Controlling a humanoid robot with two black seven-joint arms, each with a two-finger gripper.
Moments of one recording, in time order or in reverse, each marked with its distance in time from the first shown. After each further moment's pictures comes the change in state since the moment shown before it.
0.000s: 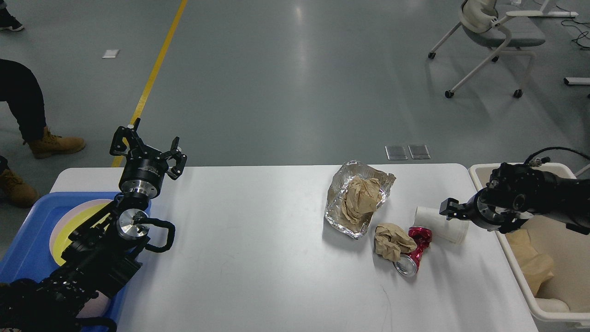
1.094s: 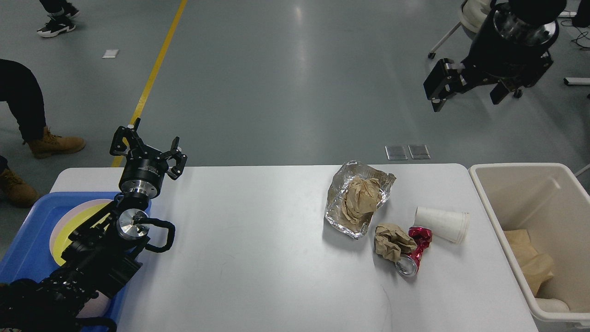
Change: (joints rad) left arm 0.000 0.000 0.000 0.000 0.000 0.000 0.000; right arm 0.949 -0.010 -0.179 0.331 0.012 0.688 0.002
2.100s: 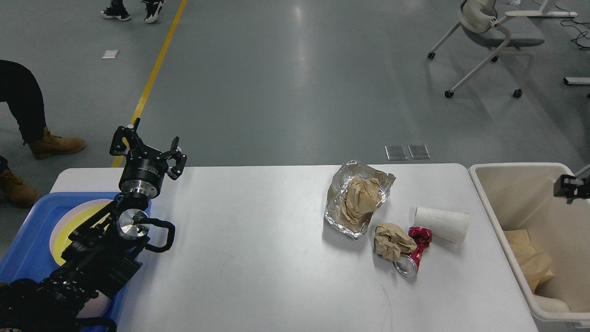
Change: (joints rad) left arm 0.000 0.000 0.000 0.000 0.000 0.000 0.000; right arm -0.491 -0.207 -0.233 -0.236 -0.081 -0.315 -0.009
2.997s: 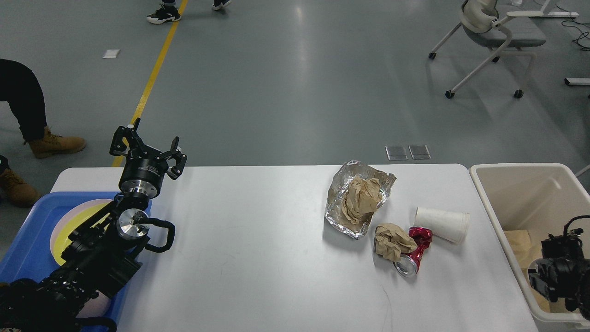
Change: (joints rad) left arm 0.000 0.000 0.000 0.000 0.000 0.000 0.000; right arm -0.897 0.243 0.083 -0.484 -0.010 -0.459 0.002
